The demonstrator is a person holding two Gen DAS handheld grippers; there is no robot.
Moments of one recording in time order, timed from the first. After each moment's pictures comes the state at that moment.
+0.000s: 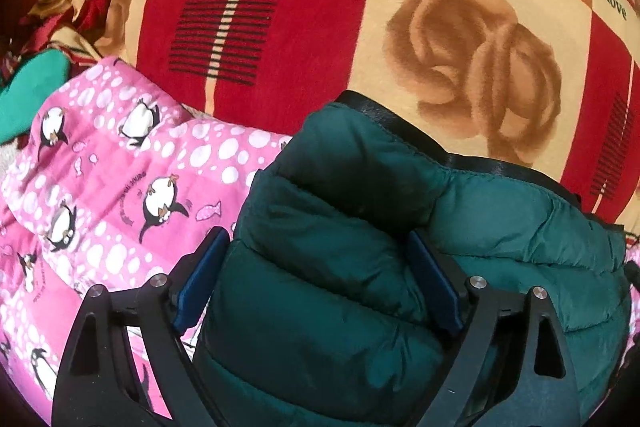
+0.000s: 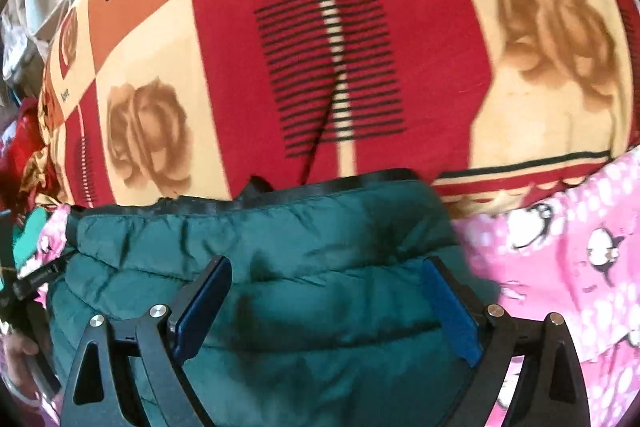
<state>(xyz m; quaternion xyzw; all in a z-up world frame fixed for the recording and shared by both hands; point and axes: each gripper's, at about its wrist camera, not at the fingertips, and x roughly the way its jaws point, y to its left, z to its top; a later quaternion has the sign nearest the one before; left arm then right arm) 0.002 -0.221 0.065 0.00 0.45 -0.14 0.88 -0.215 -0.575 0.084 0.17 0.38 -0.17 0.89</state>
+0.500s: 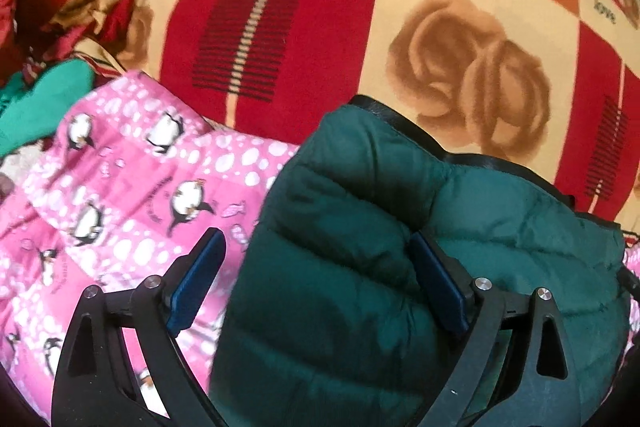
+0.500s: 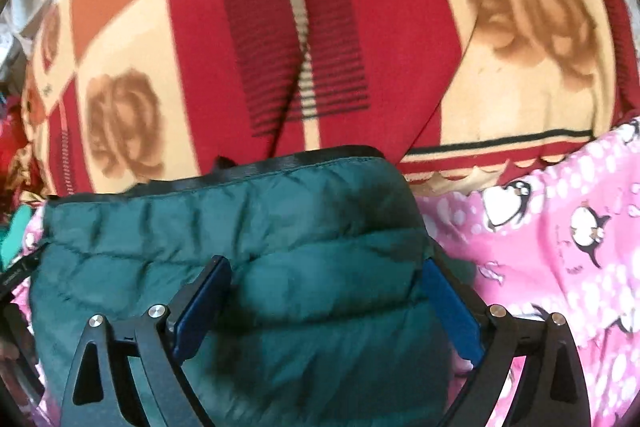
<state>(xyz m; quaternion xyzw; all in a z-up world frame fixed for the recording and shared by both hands) -0.029 -0.208 0.089 0.01 0.41 -0.13 0.90 -0.228 -0.568 0.082 0.17 0.39 -0.19 0.89</state>
